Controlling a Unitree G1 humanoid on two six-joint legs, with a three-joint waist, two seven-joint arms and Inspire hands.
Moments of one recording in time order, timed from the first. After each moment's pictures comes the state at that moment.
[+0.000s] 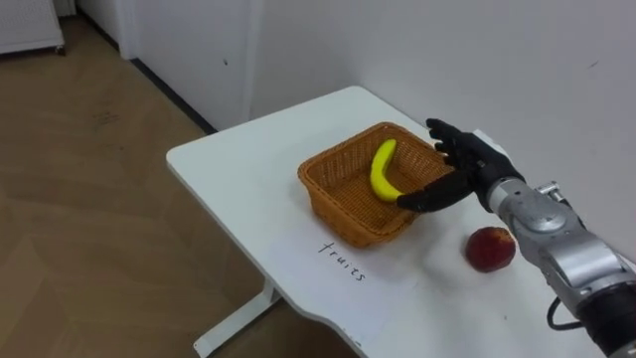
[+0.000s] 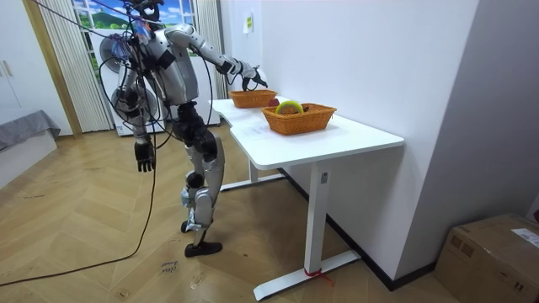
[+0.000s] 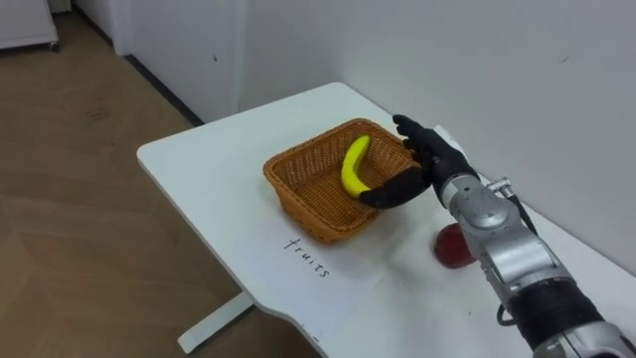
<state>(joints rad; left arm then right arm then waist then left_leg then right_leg) 0.60 0.34 0.08 0.73 0.45 0.26 -0.05 -0.41 -0.54 0.38 0.44 0.26 0.16 0.02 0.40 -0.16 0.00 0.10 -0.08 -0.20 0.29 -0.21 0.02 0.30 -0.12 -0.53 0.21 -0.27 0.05</state>
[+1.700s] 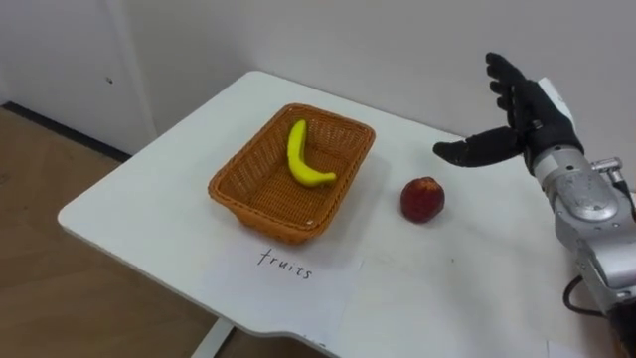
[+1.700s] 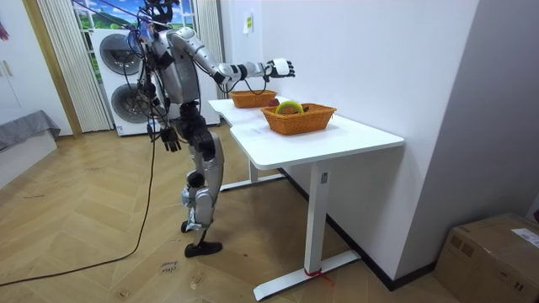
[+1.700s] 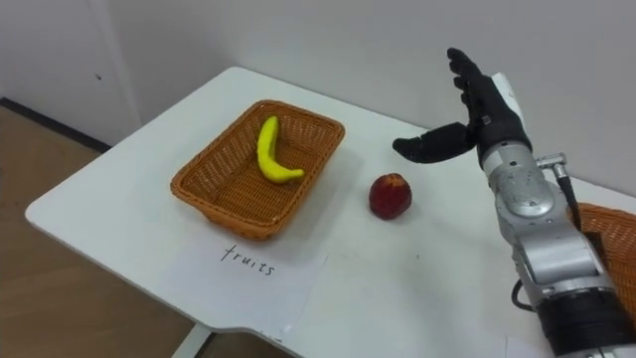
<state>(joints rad) 0.47 0.29 0.11 0.73 0.48 0.20 -0.06 -0.33 -0.55 0.13 0.30 0.15 0.12 -0.05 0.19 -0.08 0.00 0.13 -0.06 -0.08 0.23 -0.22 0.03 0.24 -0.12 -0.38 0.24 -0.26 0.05</state>
